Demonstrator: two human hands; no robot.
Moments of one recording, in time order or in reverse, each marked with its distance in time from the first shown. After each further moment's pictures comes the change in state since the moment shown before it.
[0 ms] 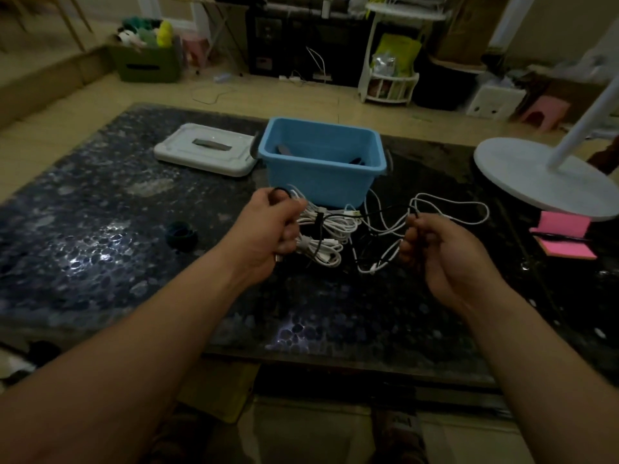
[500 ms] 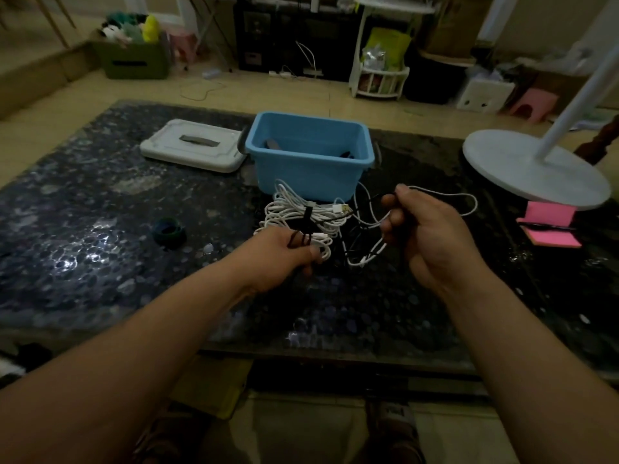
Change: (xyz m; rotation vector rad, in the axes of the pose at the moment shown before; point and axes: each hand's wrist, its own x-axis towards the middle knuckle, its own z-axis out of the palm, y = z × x) left_hand -0.013 -0.025 -0.004 0.903 -0.236 -0.050; right_hand -0.008 -0.009 0.018 -0.030 -0.022 -0.175
